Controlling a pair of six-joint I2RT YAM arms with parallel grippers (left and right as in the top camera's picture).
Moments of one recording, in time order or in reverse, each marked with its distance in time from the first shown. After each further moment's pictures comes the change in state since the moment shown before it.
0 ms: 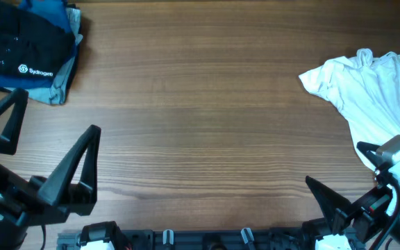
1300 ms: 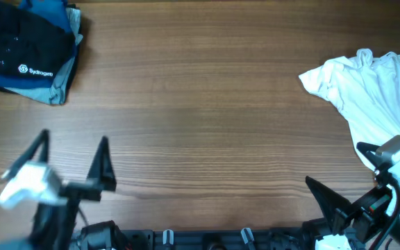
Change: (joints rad) left arm 0.079 -0.490 -0.870 0.192 -0.234 0.149; right arm 0.000 0.000 0.000 -0.003 0.000 0.000
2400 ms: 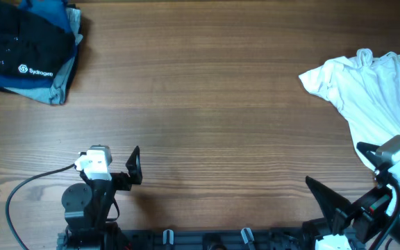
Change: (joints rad) left arm -0.148 -0.250 -0.691 0.062 -0.152 0.005; right arm 0.000 0.000 0.000 0.000 0.000 0.000
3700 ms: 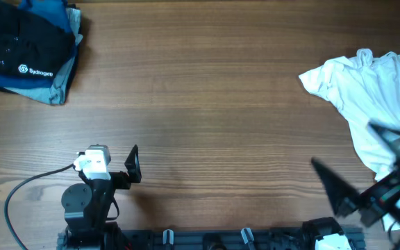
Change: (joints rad) left arm -0.003 -0.001 -0.003 0.035 -0.019 0.000; right arm 0.000 0.002 -0.001 0.283 0.008 -0.042
